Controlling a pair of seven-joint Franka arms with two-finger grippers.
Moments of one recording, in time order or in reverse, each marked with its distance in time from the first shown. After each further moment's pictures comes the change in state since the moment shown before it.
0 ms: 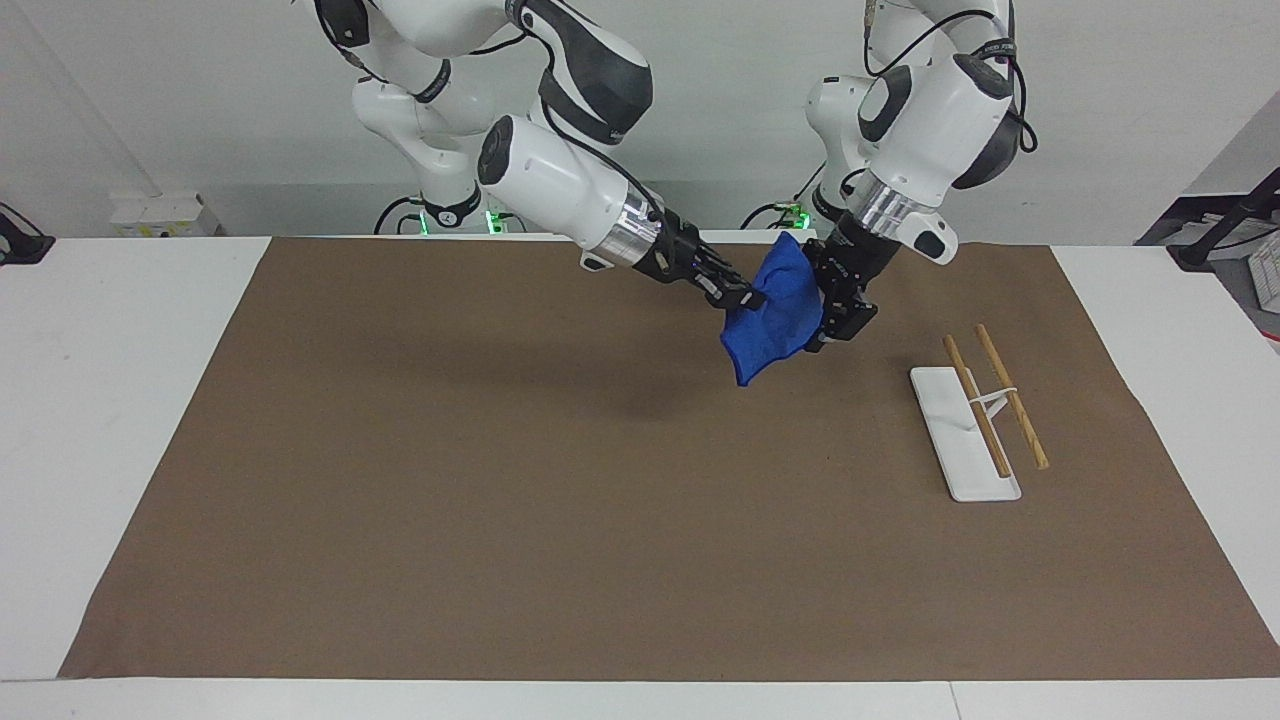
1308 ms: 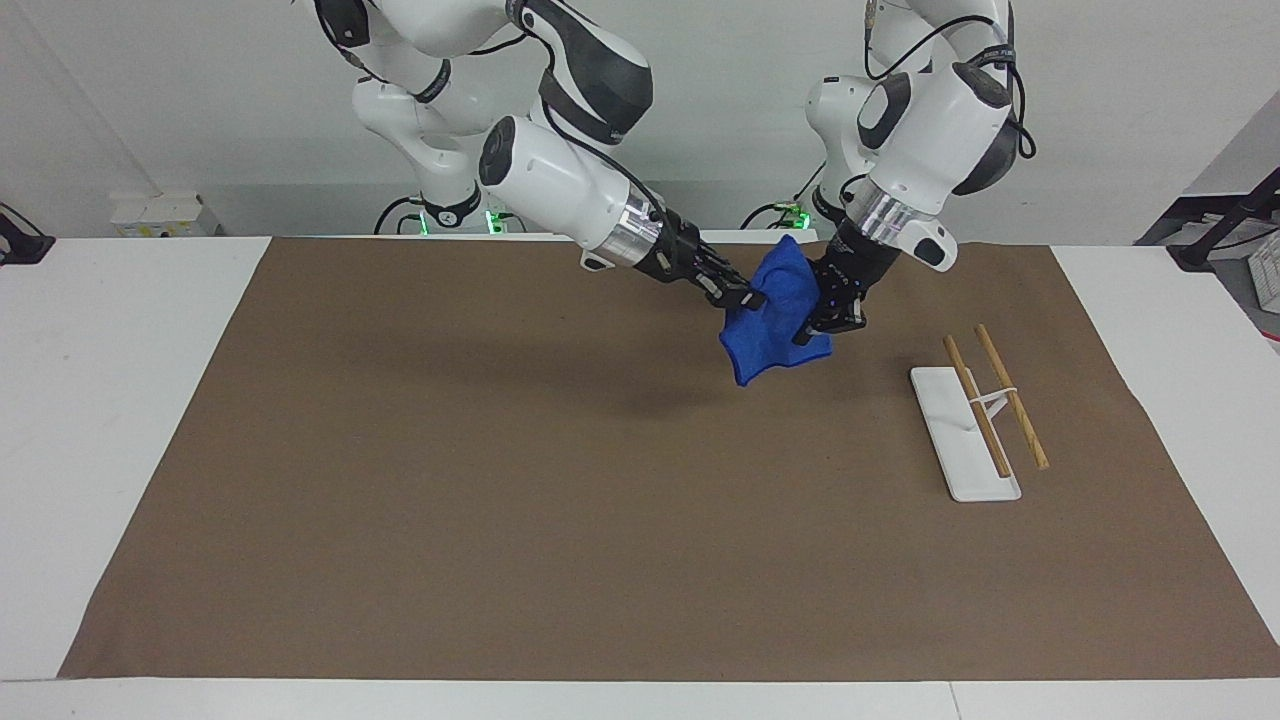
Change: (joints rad) left arm 0.000 0.001 0.004 0.000 0.000 0.000 0.000; right arm -0.002 0.000 0.000 0.002 -0.070 -0.036 -0.002
